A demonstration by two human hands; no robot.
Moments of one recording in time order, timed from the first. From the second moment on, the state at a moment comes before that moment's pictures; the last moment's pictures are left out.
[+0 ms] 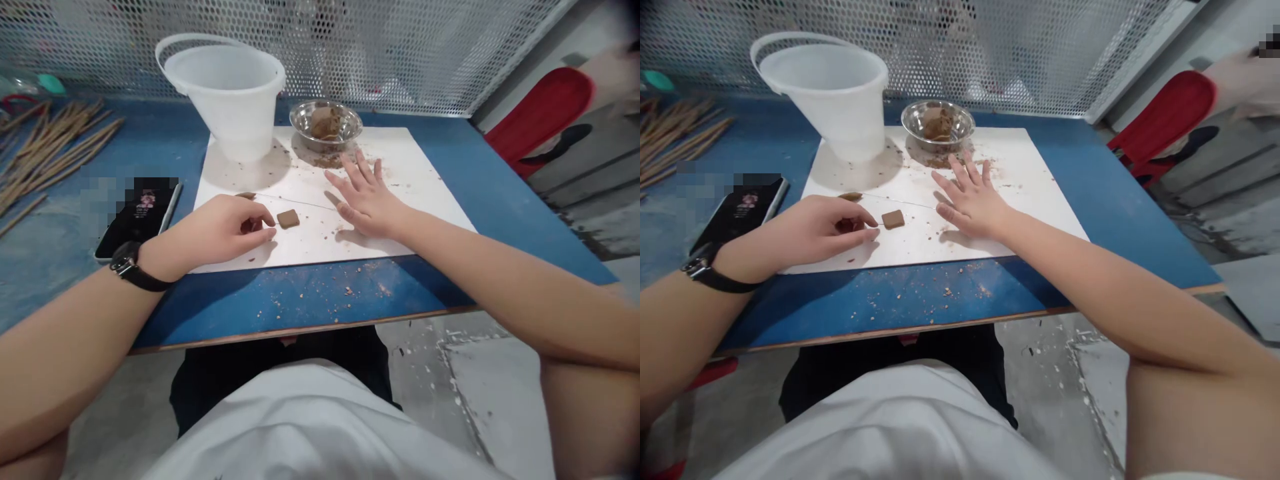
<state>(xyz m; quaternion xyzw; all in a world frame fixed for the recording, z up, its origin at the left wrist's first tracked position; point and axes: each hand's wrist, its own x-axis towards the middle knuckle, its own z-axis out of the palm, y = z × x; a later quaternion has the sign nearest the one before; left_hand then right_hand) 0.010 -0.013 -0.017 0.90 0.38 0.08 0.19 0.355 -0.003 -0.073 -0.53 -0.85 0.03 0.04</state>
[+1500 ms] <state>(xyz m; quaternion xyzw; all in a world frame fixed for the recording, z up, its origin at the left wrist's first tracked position) 0.011 -0.015 -0.018 0.91 0.37 0.03 0.20 0.359 -0.022 -0.075 -0.53 -0.85 0.05 0.04</state>
